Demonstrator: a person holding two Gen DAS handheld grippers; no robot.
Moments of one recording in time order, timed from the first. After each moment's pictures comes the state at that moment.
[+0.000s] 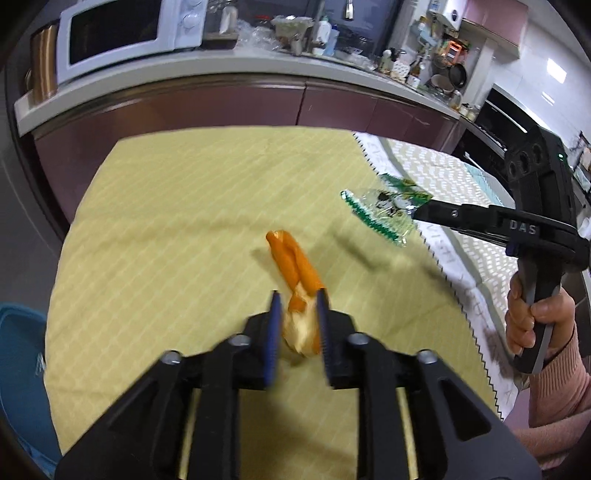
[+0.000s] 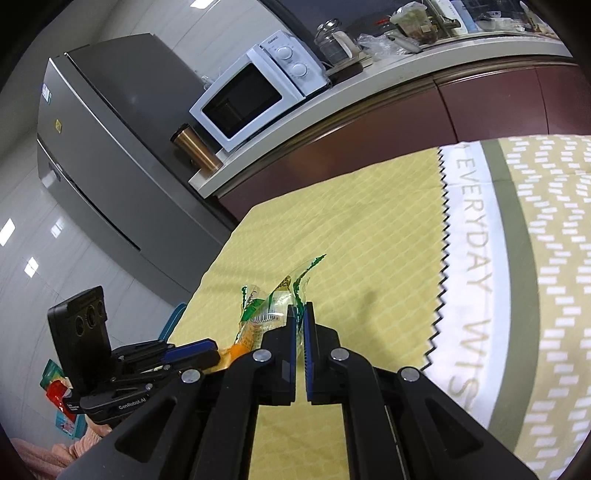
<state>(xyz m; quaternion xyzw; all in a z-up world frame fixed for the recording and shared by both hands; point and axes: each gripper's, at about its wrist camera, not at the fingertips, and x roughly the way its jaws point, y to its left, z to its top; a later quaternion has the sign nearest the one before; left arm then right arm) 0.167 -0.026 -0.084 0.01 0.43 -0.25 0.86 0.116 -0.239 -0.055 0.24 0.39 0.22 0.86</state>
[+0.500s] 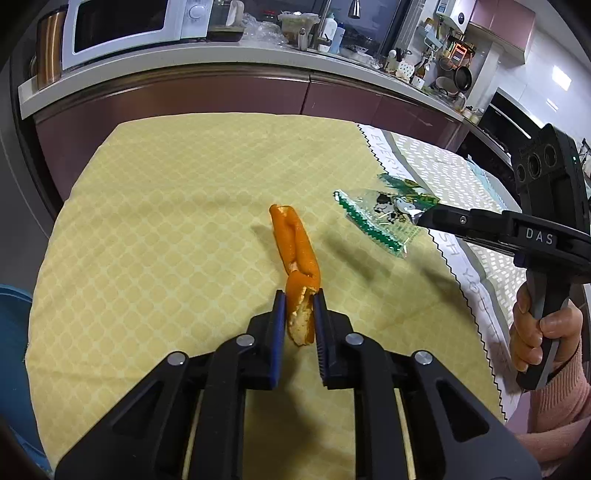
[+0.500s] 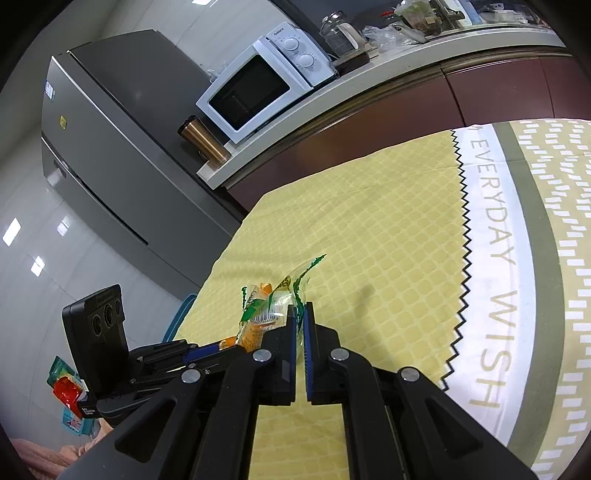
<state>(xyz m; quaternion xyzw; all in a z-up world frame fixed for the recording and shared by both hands) 0.162 -0.020 -0.098 0.00 0.44 -0.25 0.86 0.107 -0.222 -0.060 0.24 0.39 0.24 0.85</state>
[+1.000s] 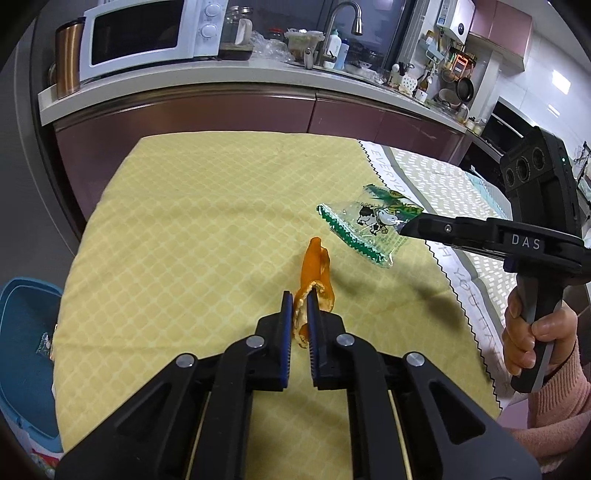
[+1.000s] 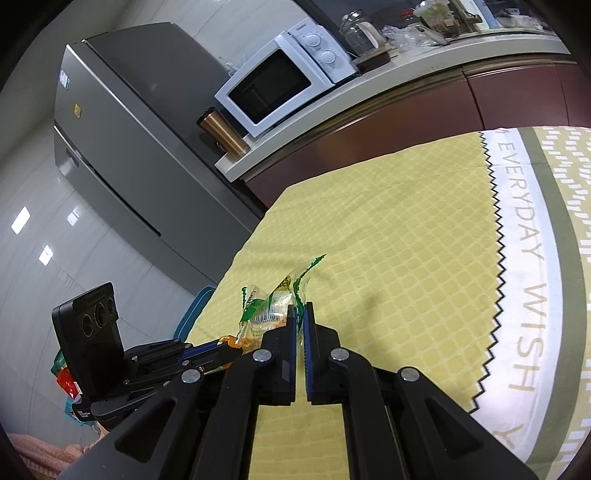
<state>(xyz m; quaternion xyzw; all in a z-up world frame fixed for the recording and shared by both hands) 0.134 -0.003 -0.073 0.00 0.41 -0.23 0.88 0.096 -0.199 -0.050 0.24 0.39 0.26 0.85</state>
